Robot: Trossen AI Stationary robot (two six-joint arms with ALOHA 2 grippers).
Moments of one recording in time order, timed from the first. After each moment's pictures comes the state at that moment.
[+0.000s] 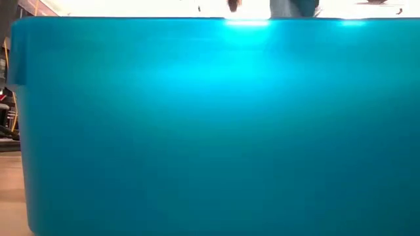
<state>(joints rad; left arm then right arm) 0.14 1.78 1.58 0.20 0.33 -0.60 -0.72 0.93 1.18 -0.10 -0.29 0.30</state>
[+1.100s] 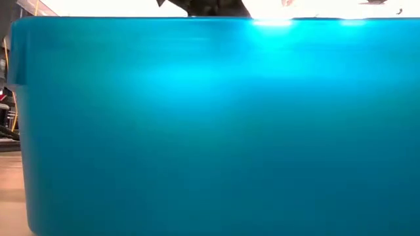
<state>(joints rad) 0.10 1.75 1.48 -0.30 0.15 -0.11 -0.43 0.92 1.18 -0.15 -0.37 0.60</state>
